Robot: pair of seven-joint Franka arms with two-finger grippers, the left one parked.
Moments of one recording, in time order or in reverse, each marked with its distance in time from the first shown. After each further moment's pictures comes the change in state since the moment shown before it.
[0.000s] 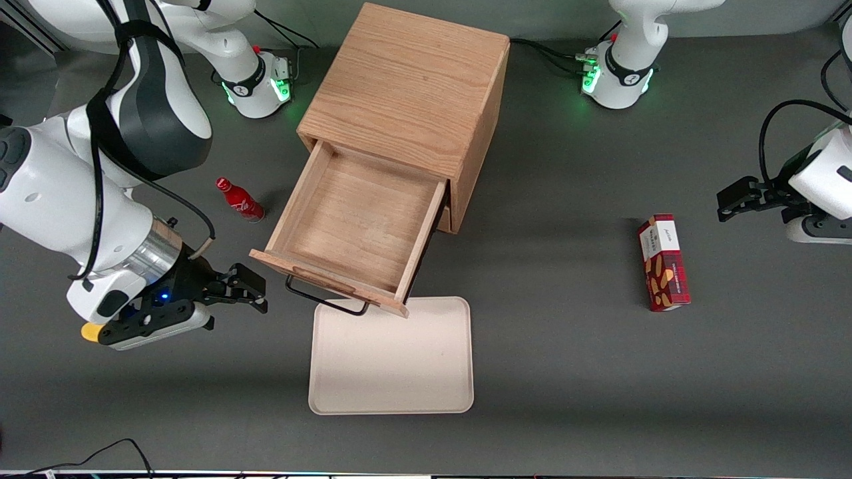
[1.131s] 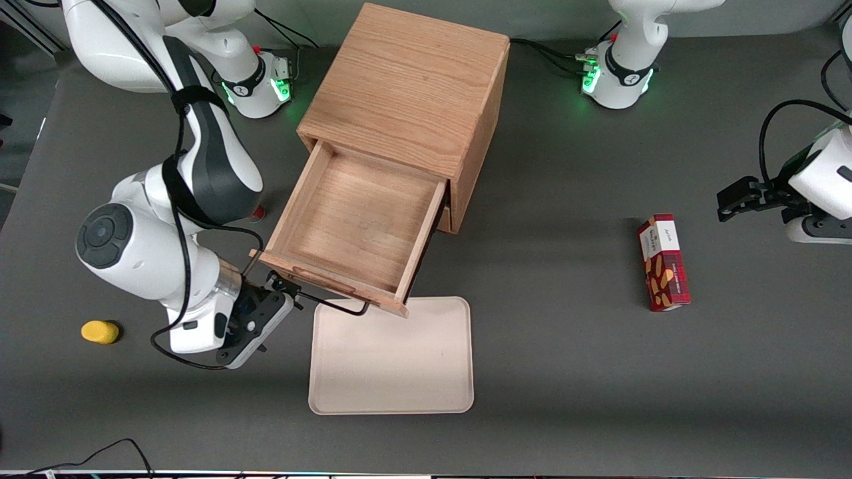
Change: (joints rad) arm 0.021 0.141 0.024 0.001 0.000 0.038 -0.562
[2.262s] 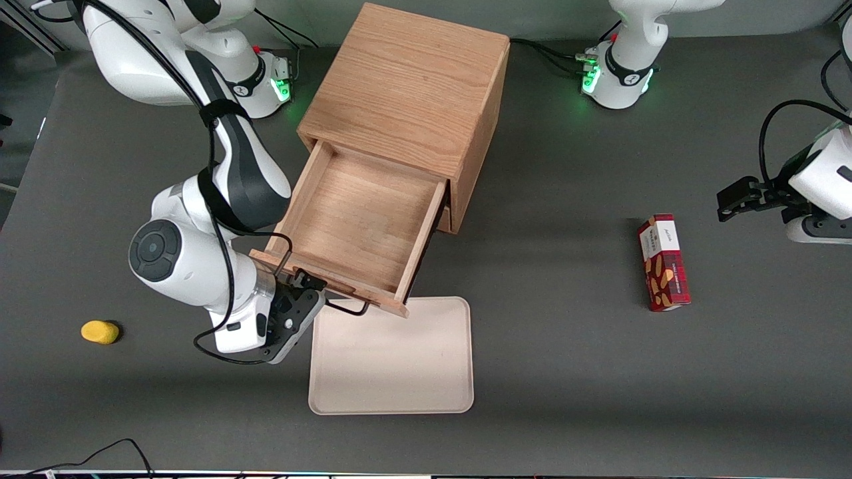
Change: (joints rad) arm 0.012 0.047 0.041 0.000 0.000 0.000 -0.002
